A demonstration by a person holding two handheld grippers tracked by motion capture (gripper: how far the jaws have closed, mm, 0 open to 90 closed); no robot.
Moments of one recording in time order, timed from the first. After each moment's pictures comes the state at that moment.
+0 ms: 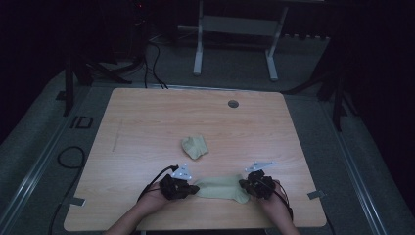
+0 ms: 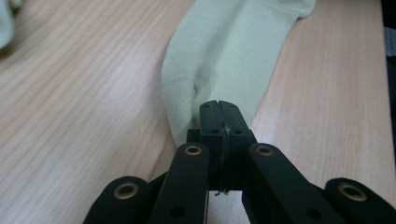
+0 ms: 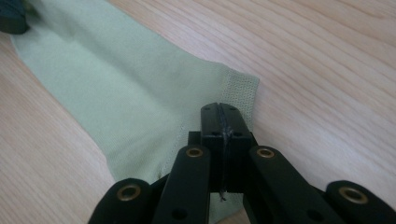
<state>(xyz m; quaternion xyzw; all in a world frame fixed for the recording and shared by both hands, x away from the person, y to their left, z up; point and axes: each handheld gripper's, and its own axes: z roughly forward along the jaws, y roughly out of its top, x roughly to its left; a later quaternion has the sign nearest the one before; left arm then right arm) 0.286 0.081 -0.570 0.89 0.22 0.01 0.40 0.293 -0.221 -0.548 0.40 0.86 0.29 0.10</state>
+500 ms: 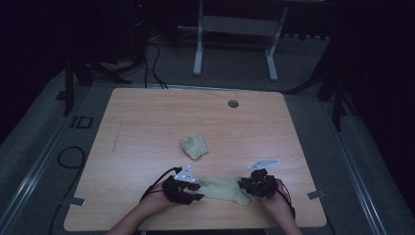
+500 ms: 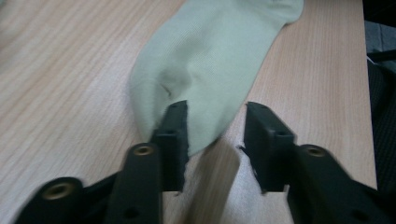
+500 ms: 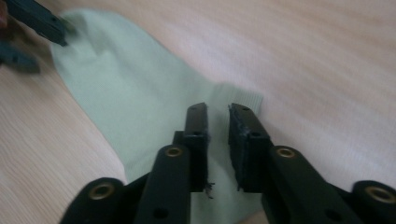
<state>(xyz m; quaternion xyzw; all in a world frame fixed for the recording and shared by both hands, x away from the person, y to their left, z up) 0.279 0.077 -0.563 0.89 0.21 0.01 0.40 0.294 -0.225 -0.537 0.40 0.86 0.32 0.08</state>
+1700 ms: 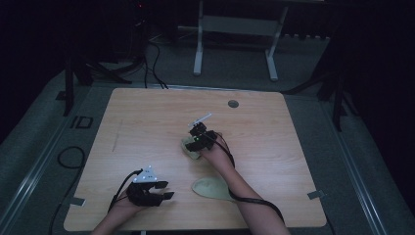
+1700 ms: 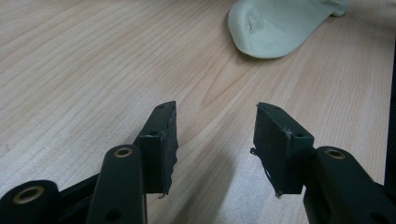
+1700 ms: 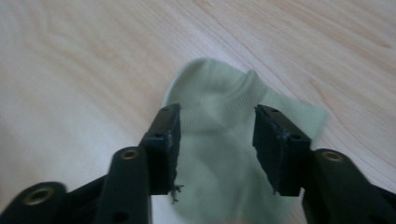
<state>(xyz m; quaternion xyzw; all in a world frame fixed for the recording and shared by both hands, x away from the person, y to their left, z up) 0.257 0.168 -0.569 0.85 0.32 0.04 0.42 0.434 -0.041 -0.529 0.35 0.89 0.29 0.08</state>
